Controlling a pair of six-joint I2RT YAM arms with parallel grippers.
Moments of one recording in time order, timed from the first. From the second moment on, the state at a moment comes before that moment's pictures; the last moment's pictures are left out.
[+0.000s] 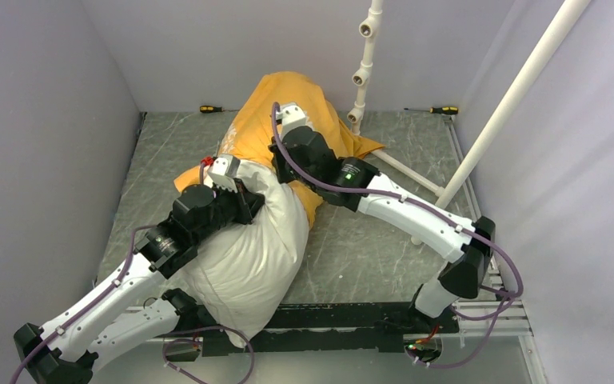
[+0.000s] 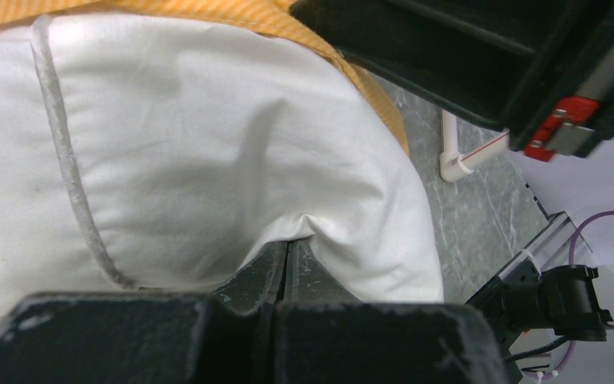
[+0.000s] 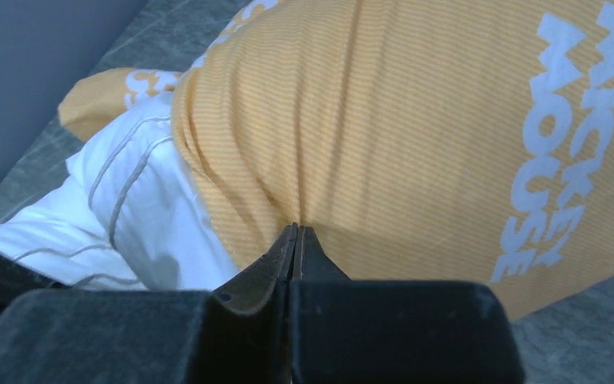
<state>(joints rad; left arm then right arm) -0.71 0.80 0.77 -0.22 -0.03 -0.47 1.00 1.61 1.66 -0.48 0.35 0.30</state>
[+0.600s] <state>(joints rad) -0.71 0.80 0.77 -0.22 -0.03 -0.47 0.99 1.47 1.53 -0.48 0.31 0.34</state>
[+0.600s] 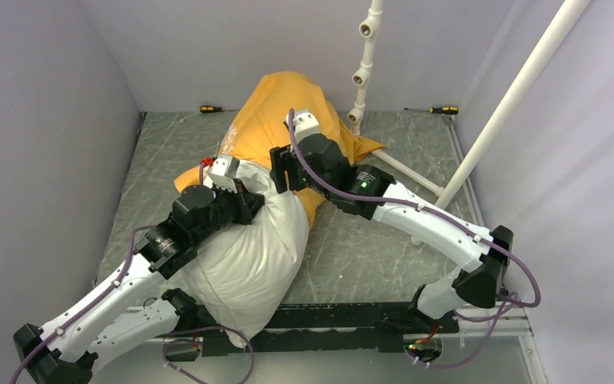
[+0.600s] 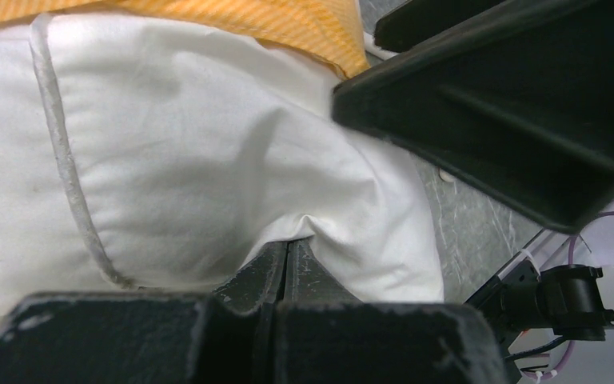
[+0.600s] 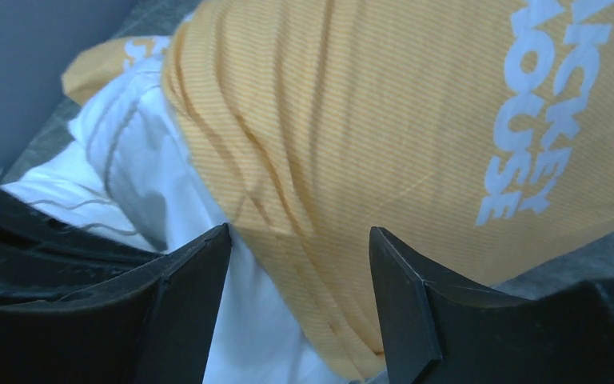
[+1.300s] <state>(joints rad) -0.71 0.79 0.77 -0.22 -0.05 -0.47 1.00 1.61 1.69 -0.53 0.39 0.31</state>
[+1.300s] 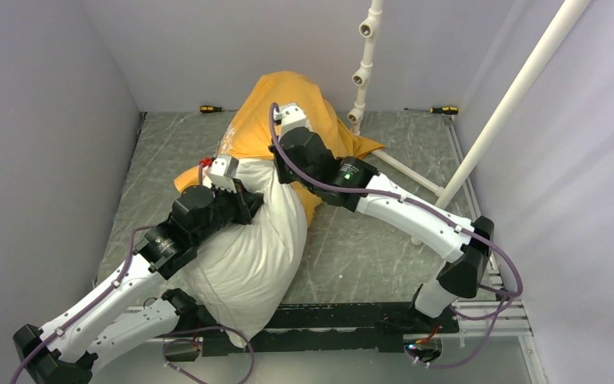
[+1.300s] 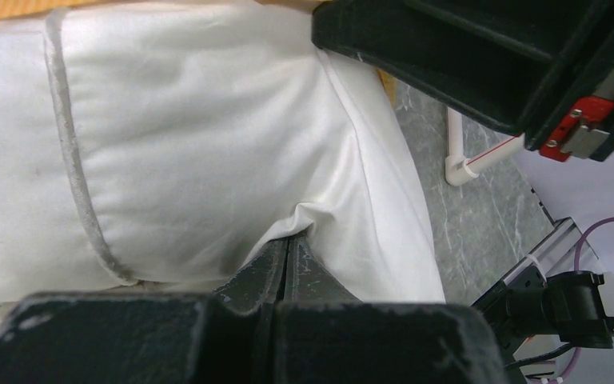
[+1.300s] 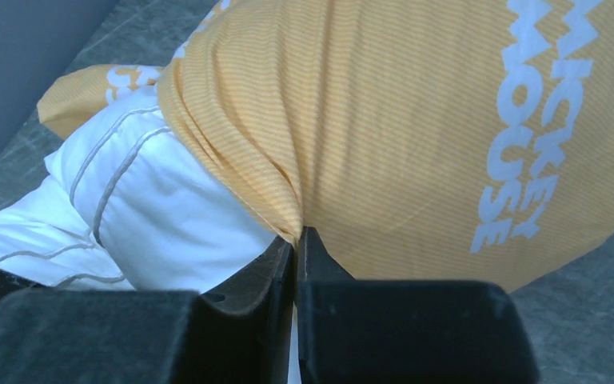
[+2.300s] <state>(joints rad) -0.71 0.79 0.77 -0.23 -0.06 -0.47 0.85 1.55 1.54 -0.36 0.12 0.40</state>
